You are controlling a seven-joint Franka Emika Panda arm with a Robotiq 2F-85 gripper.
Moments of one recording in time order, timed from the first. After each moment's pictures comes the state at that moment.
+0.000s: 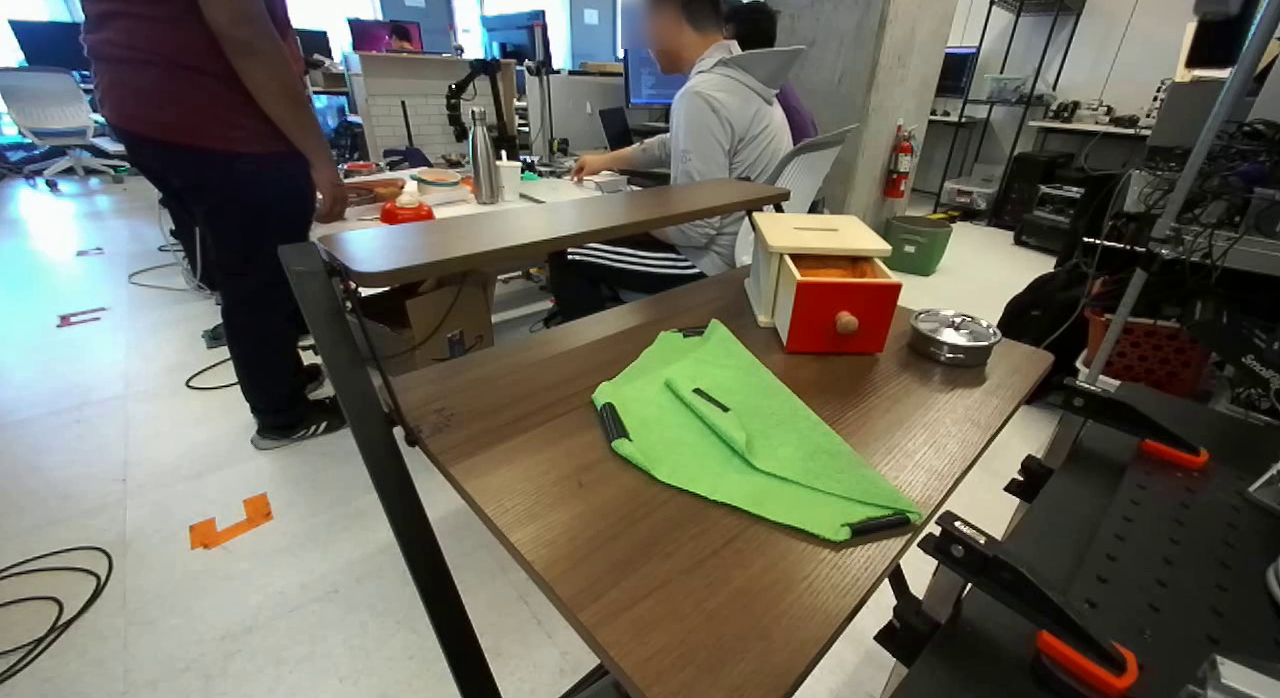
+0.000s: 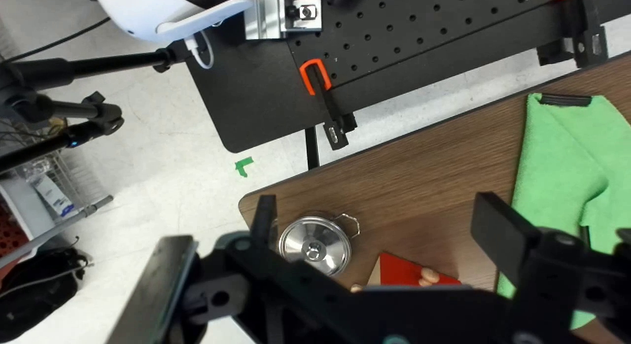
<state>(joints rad) -0.14 -0.57 0.10 -2.68 -0.19 2.05 0.38</state>
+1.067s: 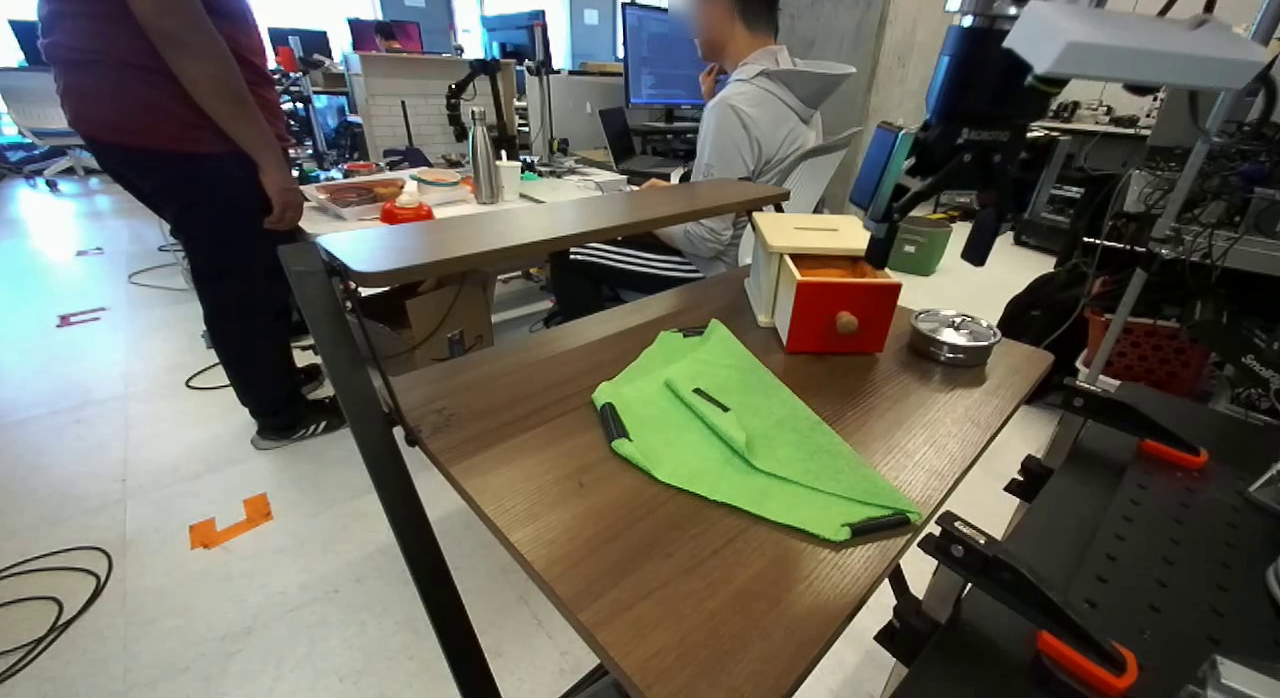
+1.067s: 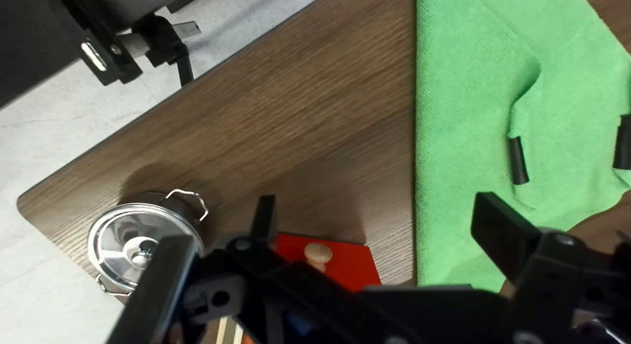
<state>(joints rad) -0.09 0.05 0.09 -2.58 -0.12 2.73 0.56</state>
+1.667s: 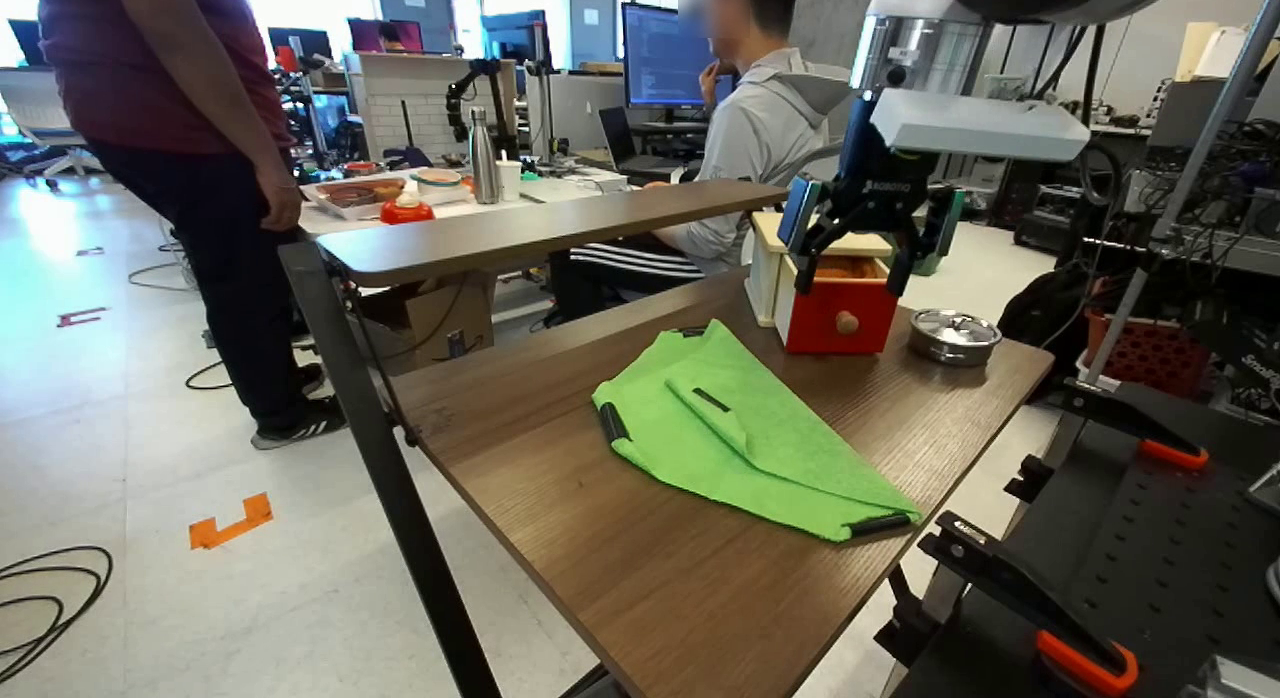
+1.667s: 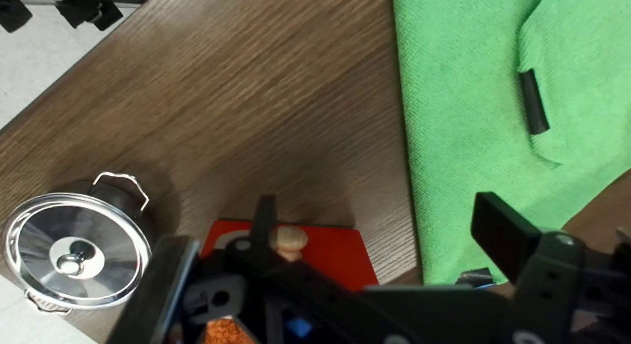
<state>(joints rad) 0.01 0.30 -0.01 -2.36 -0.04 2.75 0.56</state>
